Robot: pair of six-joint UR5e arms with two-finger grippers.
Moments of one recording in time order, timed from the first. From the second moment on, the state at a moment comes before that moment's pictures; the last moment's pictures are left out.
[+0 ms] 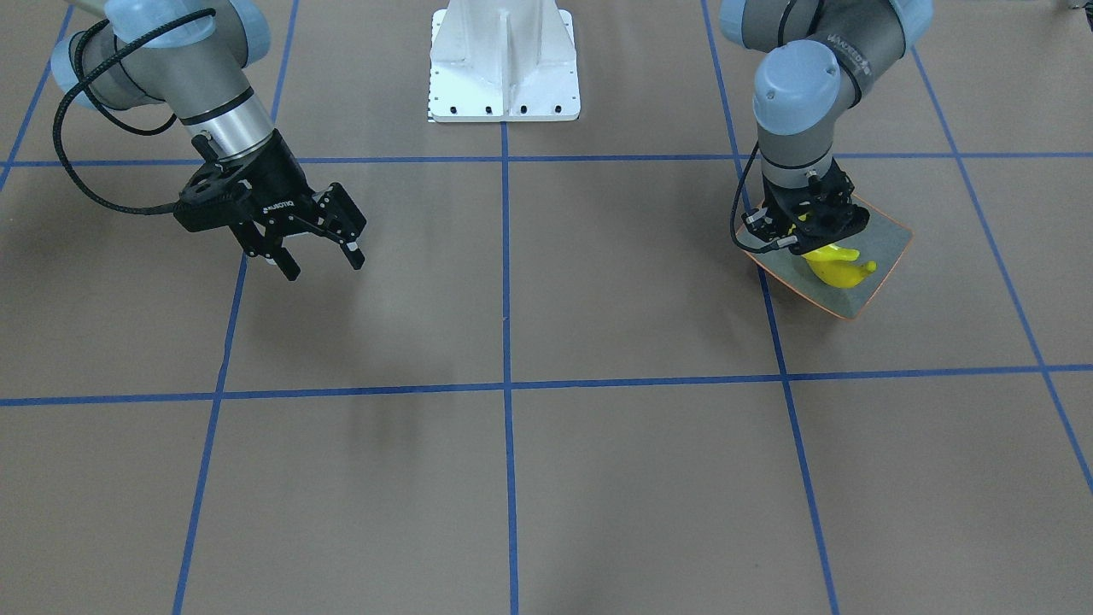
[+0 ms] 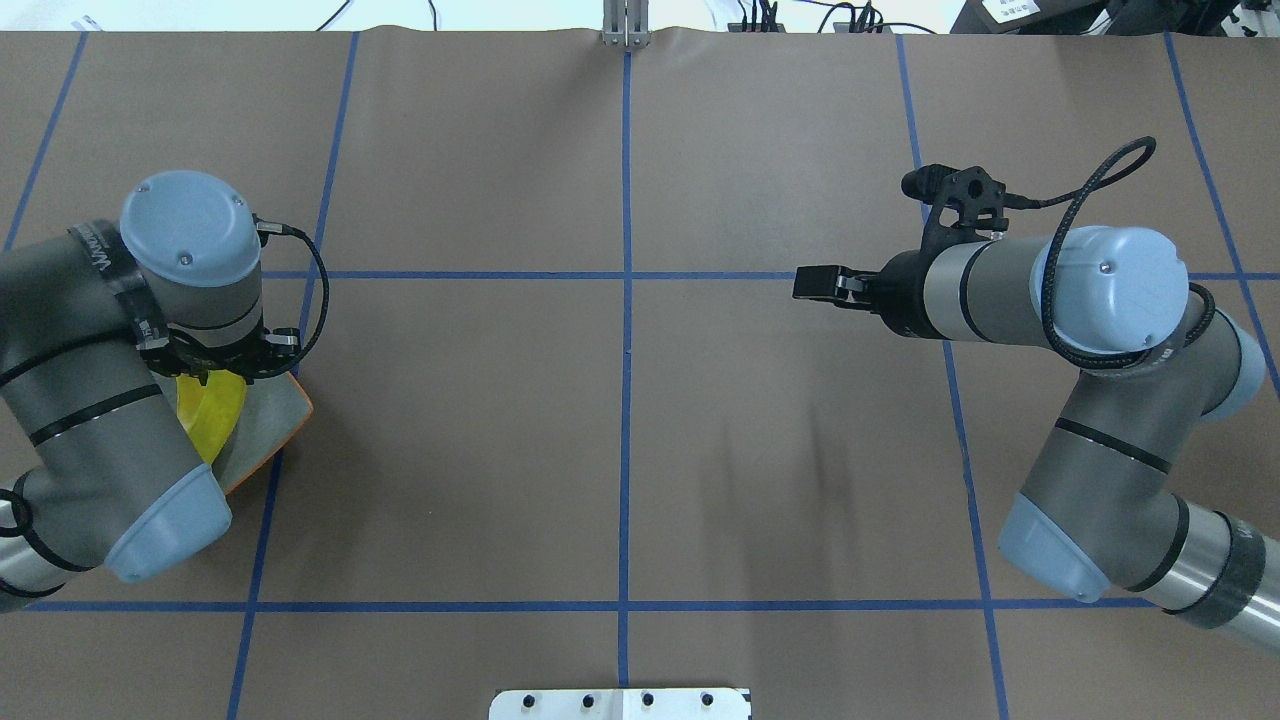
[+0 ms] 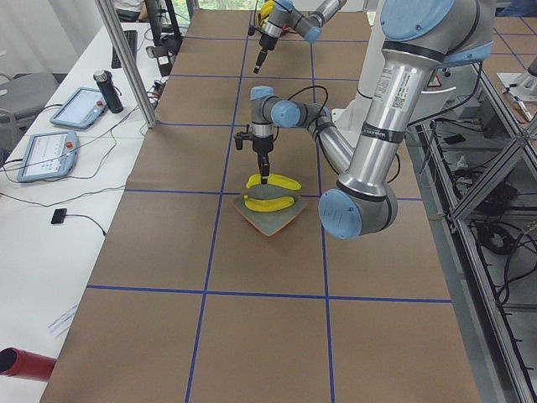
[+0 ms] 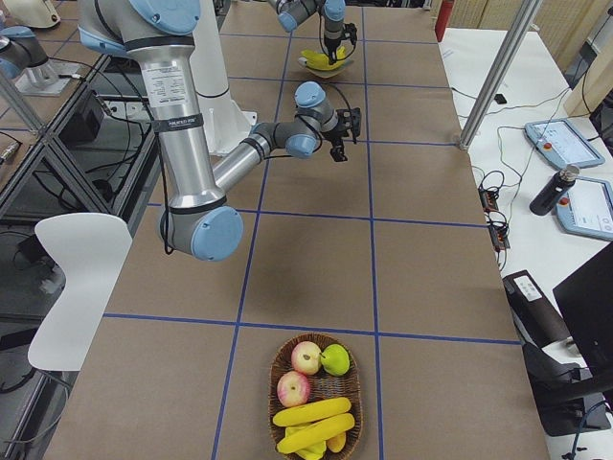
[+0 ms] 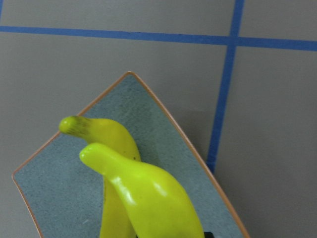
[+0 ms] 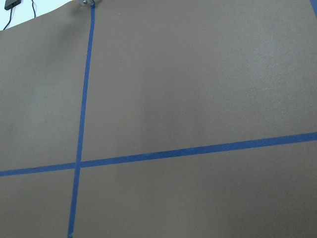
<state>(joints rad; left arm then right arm) -0.69 -1.92 -1.93 -1.14 -1.80 -1.12 0.64 -1.32 1.91 -1.04 1.72 1.33</state>
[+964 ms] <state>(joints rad) -0.69 -1.94 -1.88 -1.15 -1.78 -1.12 0.65 -1.32 1.91 -1.04 1.72 1.33</state>
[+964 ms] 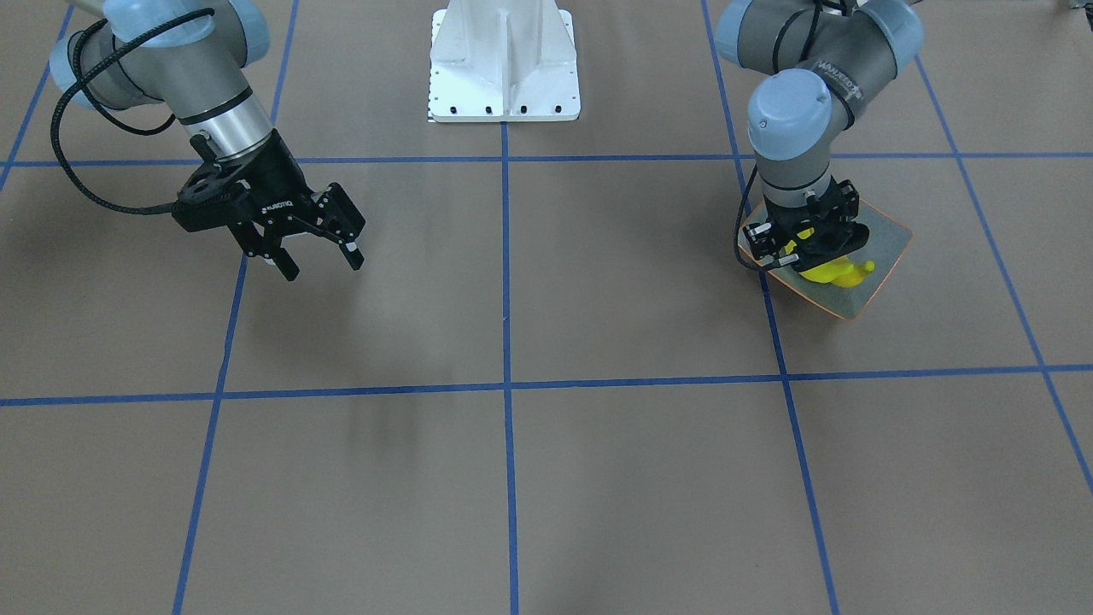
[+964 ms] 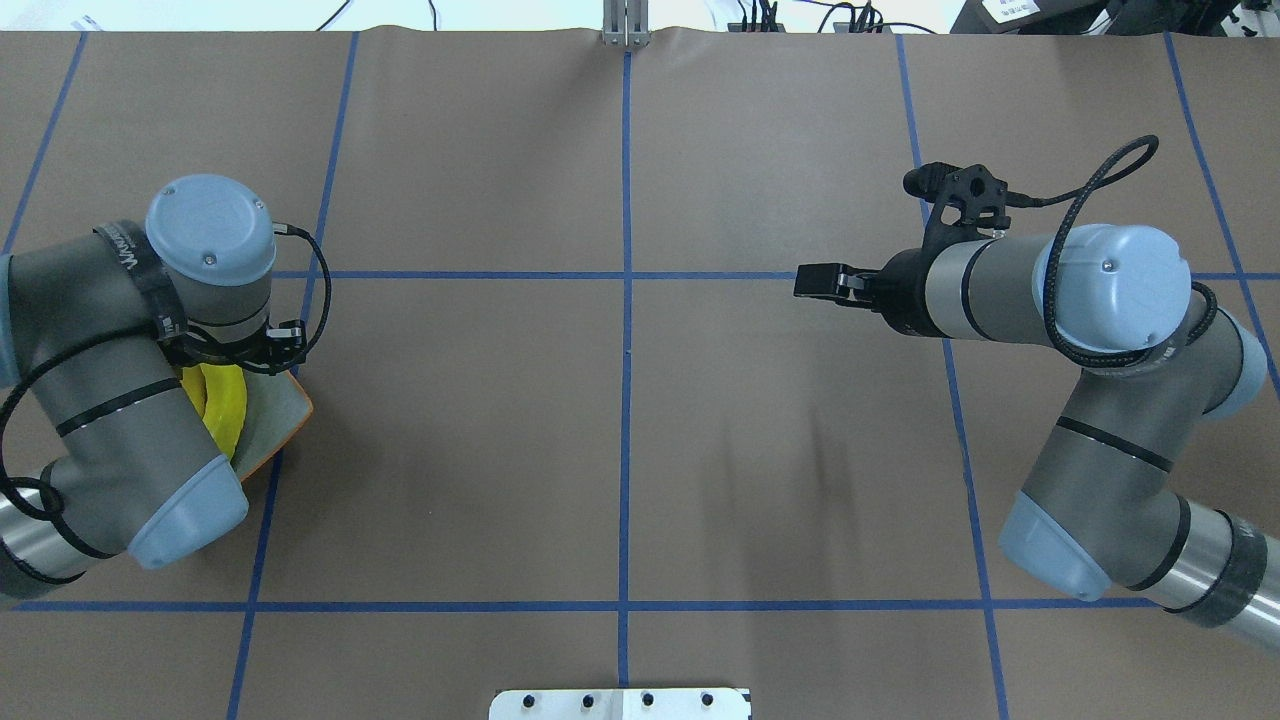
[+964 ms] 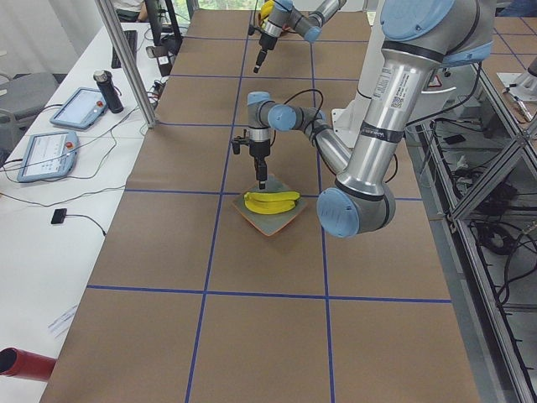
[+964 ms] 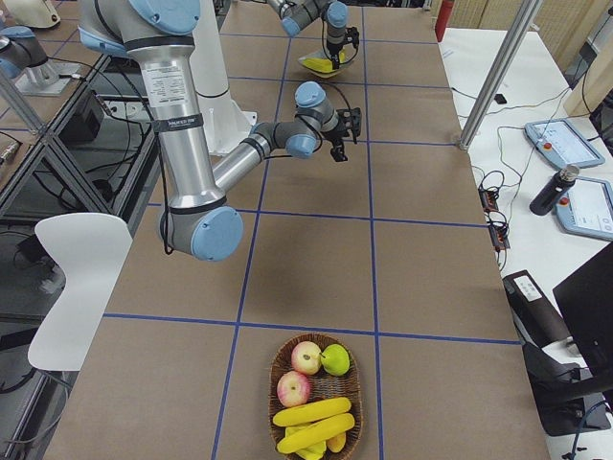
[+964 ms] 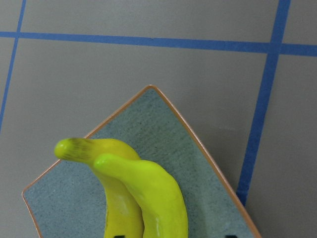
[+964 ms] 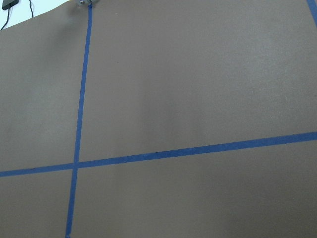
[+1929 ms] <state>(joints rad) -0.75 -1.98 -1.96 -1.15 -1.77 -1.13 0.69 -1.33 1.90 -1.04 1.70 1.33</state>
